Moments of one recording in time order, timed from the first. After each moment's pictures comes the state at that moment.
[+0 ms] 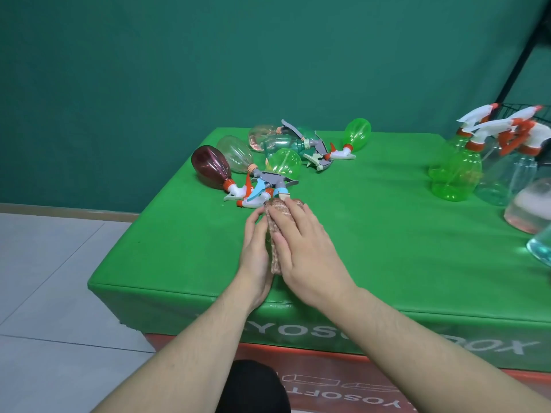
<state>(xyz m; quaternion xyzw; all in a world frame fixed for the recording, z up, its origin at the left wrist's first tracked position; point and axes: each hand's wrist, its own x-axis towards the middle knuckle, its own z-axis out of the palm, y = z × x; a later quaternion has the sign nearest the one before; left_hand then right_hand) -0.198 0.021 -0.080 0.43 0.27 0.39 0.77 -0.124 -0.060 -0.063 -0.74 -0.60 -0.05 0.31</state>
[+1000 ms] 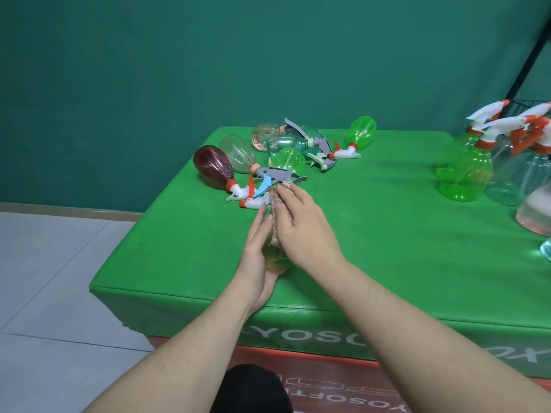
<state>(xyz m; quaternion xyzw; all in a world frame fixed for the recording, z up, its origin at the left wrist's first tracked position) -0.206 0.027 -0.081 0.42 0.19 0.34 0.82 -0.121 -0.023 -0.030 -0.76 -0.50 0.07 0.41</state>
